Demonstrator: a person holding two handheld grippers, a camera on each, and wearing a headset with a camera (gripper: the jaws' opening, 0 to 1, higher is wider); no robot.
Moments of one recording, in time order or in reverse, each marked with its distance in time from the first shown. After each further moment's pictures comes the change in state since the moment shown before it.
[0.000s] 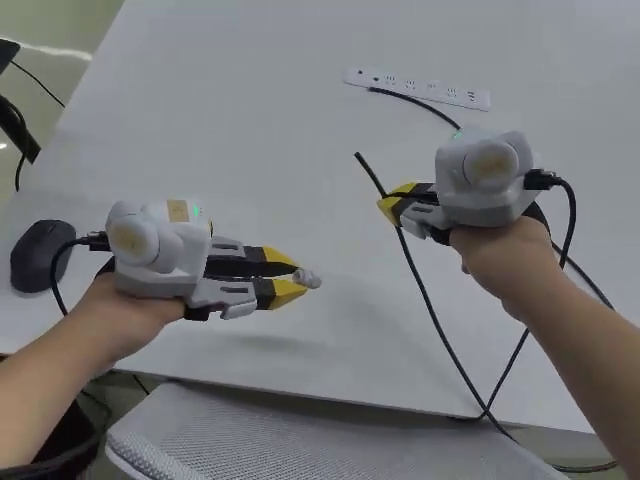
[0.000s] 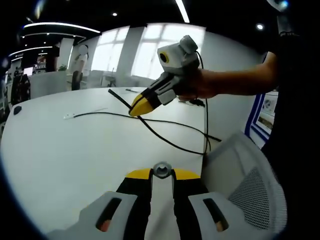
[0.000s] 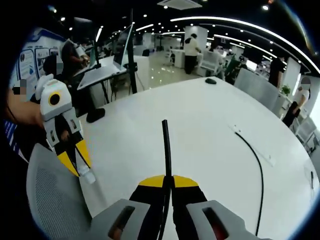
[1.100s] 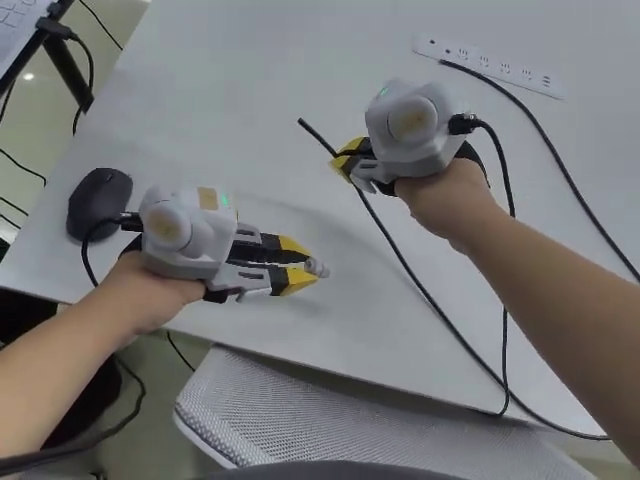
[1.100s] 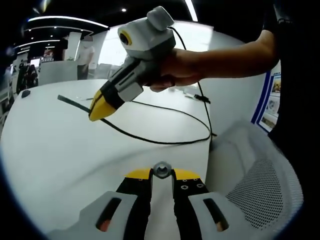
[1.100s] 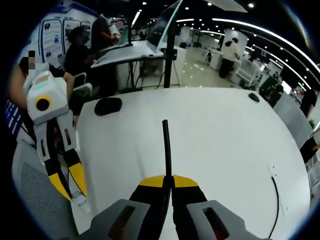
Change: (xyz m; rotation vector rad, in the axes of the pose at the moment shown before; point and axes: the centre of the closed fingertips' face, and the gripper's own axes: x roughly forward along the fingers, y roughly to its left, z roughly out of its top) left arm -0.035 0.031 -0.059 -0.055 0.024 0.042; right arm 0.124 0.082 0.048 -0.277 0.067 0.190
